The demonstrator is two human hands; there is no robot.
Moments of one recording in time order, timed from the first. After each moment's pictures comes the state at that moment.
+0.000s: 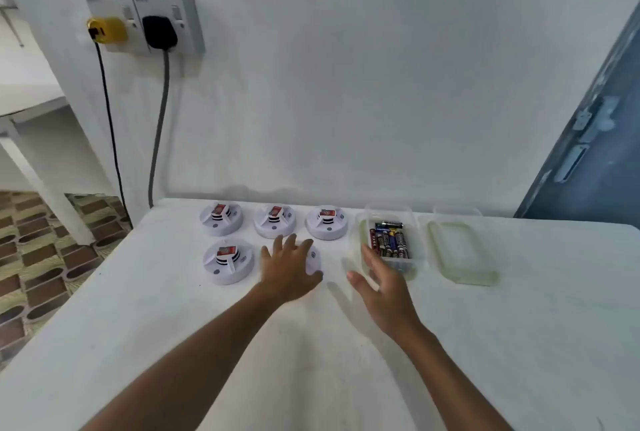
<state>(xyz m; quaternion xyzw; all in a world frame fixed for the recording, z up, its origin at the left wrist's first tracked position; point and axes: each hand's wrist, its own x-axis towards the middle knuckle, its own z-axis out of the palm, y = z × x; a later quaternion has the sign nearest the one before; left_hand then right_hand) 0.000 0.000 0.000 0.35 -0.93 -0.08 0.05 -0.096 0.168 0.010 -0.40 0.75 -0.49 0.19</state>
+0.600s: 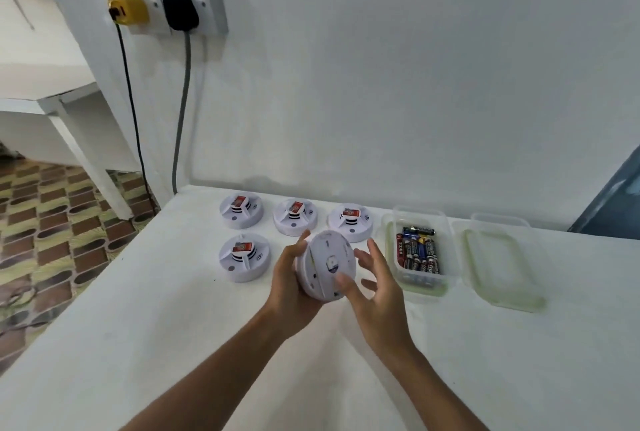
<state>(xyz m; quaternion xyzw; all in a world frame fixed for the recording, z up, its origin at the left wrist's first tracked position) 0.023 0.035 0.037 0.26 -0.34 -0.87 0.24 -0.075 0.132 0.012 -0.37 0.69 -0.58 0.21</state>
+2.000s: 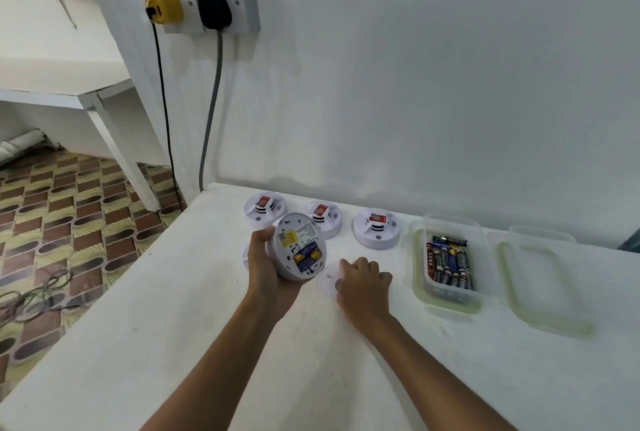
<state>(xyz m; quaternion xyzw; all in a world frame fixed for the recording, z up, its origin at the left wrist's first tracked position) 0.048 -0.019 0.035 0.34 -0.23 -0.81 0.42 -0.070 0.049 -0.016 -0.50 0.85 -0.16 0.07</state>
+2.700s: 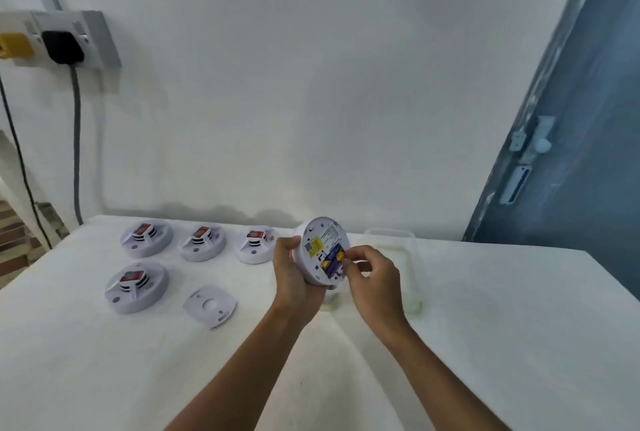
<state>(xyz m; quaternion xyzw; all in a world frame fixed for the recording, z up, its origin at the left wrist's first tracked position) -0.147 0.130 0.067 0.25 -0.25 -0.87 0.34 -0.226 0.208 0.046 -0.35 0.74 -0.57 0.09</state>
